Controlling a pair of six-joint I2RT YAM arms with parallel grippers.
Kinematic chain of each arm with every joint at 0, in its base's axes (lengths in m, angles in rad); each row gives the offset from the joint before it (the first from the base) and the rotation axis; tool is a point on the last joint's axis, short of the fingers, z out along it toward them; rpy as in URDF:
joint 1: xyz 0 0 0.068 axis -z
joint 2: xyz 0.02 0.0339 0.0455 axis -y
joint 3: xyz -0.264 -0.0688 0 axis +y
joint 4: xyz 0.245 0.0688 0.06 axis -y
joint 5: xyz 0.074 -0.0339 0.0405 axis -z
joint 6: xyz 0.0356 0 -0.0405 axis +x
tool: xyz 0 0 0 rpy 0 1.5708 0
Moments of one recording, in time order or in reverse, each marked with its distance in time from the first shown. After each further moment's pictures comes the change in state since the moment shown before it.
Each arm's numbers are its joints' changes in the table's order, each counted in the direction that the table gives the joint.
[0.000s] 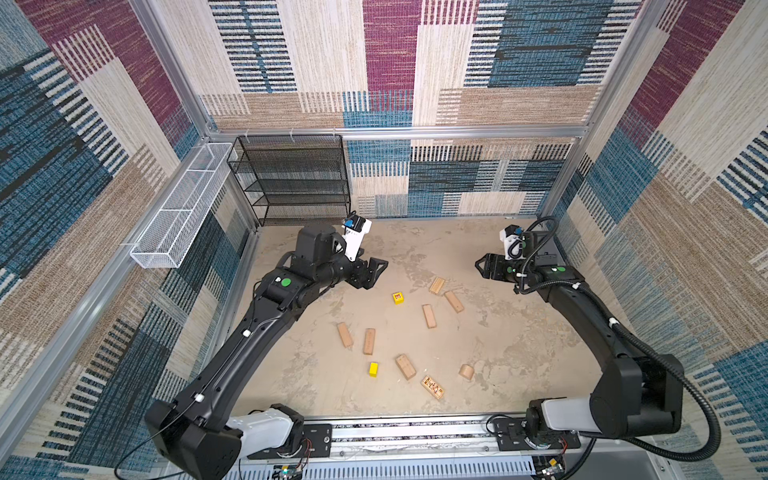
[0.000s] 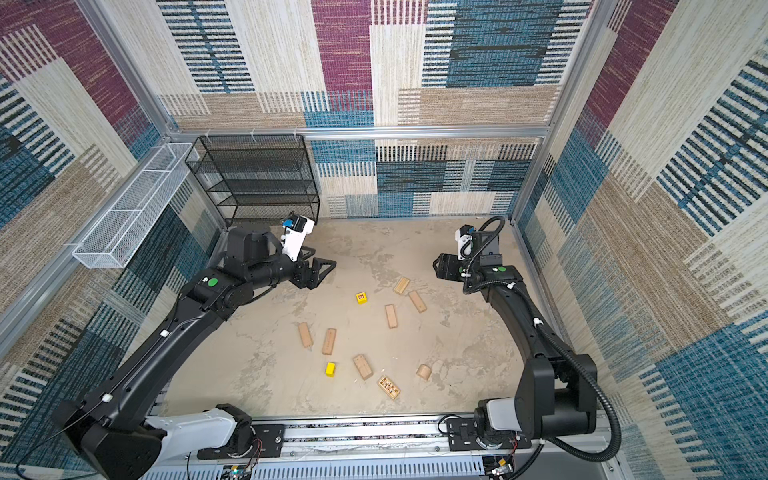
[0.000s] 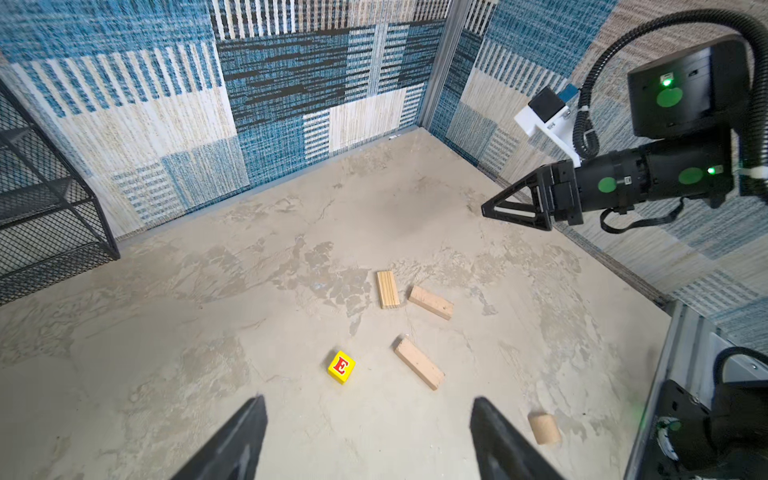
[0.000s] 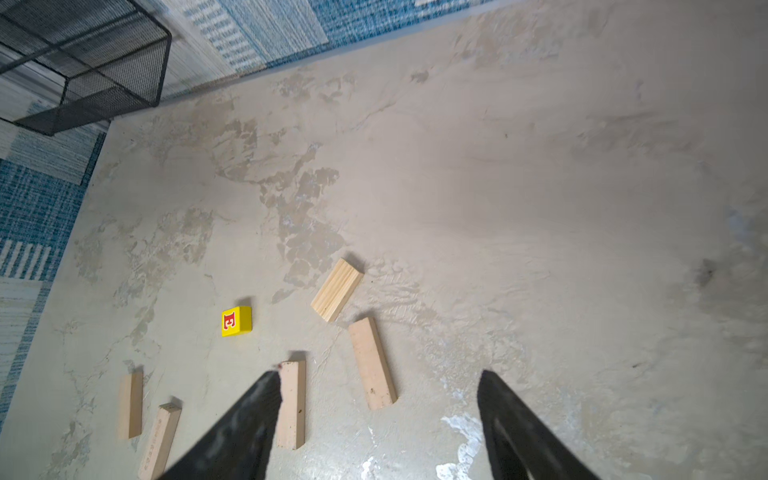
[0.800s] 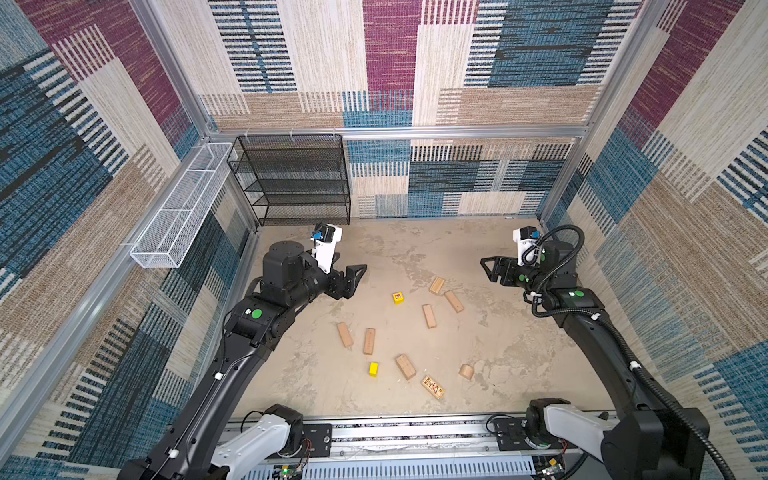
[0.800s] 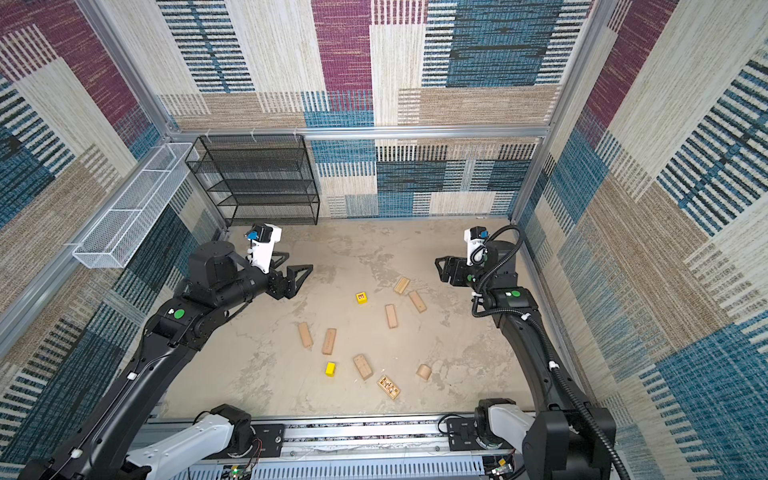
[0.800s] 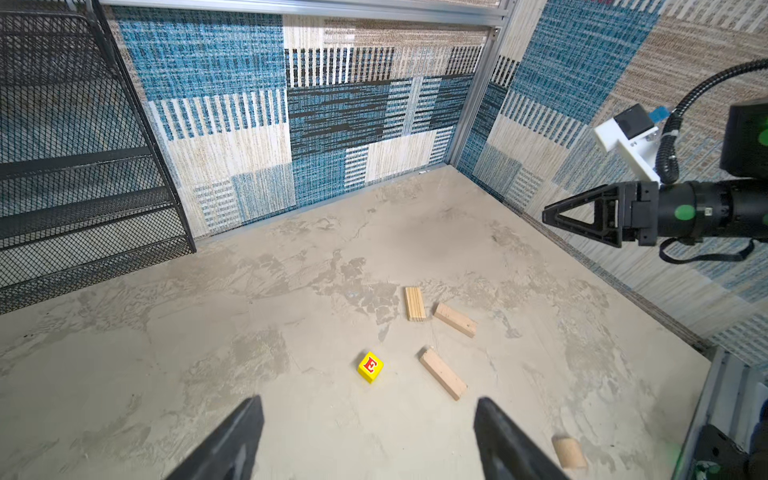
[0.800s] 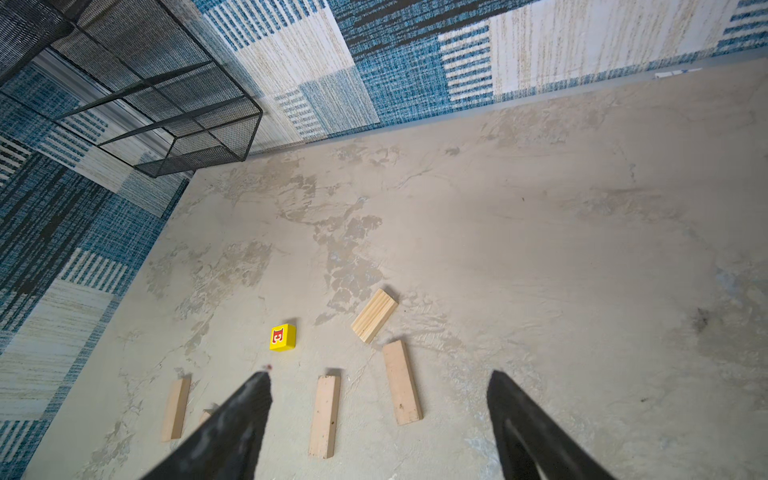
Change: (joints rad) left arm -0.098 0.270 0.186 0.053 -0.010 -0.013; right arm 0.059 0.253 0.151 0.151 -0.101 0.013
